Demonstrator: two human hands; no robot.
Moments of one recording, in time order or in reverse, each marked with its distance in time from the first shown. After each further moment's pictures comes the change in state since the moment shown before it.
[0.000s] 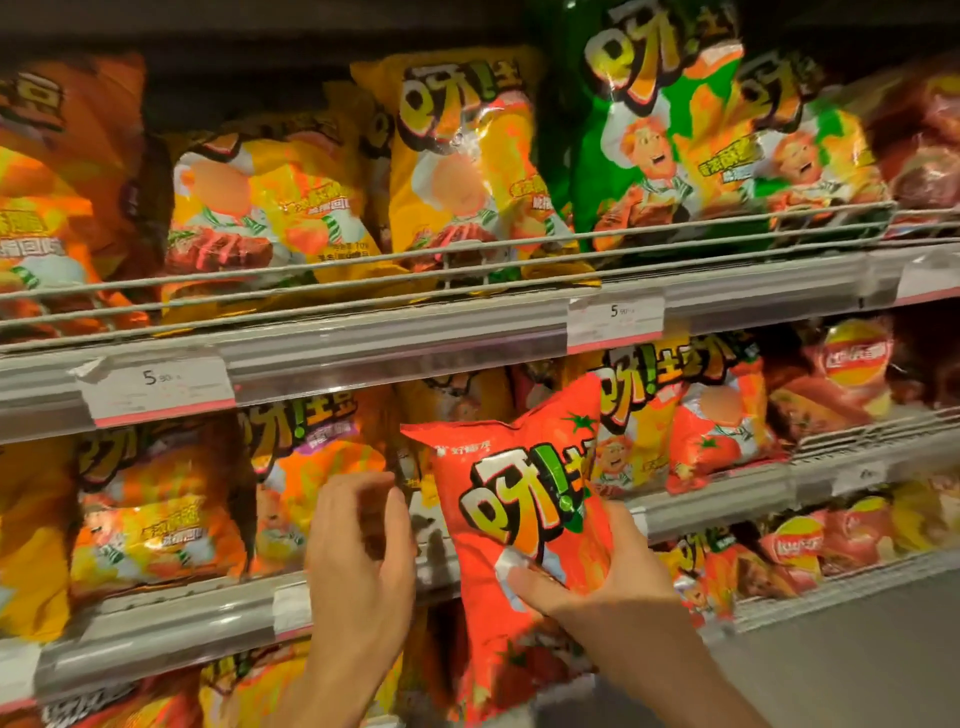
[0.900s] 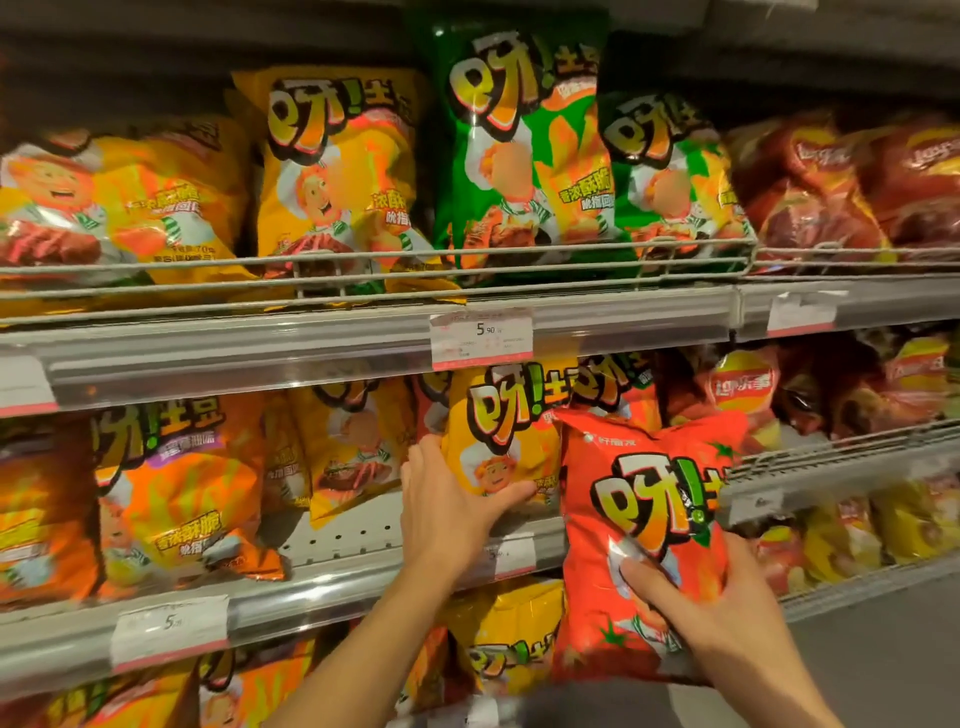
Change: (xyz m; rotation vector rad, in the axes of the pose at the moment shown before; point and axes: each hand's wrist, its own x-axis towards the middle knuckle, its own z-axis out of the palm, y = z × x) left_hand 0.002 0.062 0.175 0.073 -0.329 -0.298; right_hand 0.030 0.082 -0.156 0.091 0.321 0.104
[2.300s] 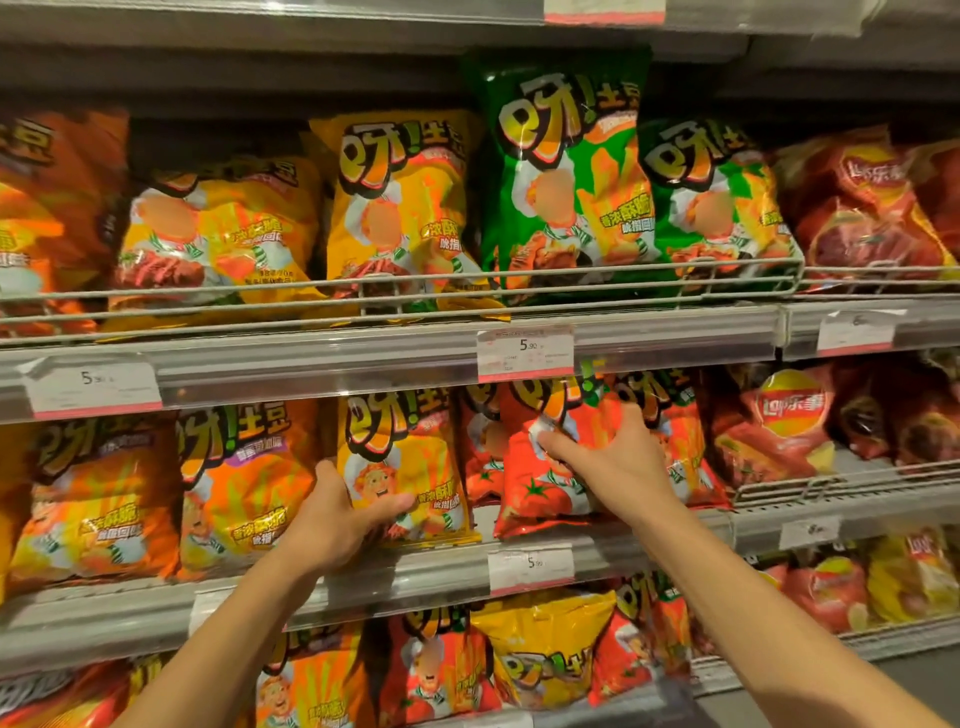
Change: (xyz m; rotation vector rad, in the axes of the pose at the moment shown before) left_hand 0.020 -0.065 -0.134 -0.079 -0.201 -0.218; right_hand 0.082 -0.075 0.097 -0.160 -0.197 -0.248
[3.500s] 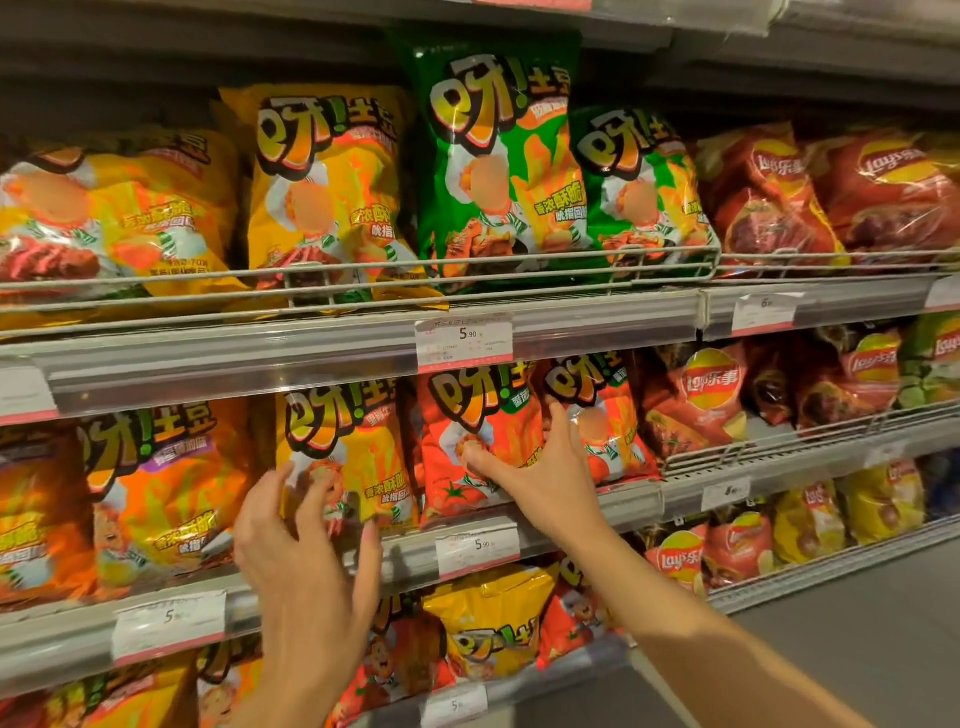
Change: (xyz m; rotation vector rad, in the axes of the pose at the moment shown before) left_hand -0.064 -0.009 0.064 0.406 0.621 0.601; right_hand -0.028 0.013 0.013 -0.107 -0.030 -0.019
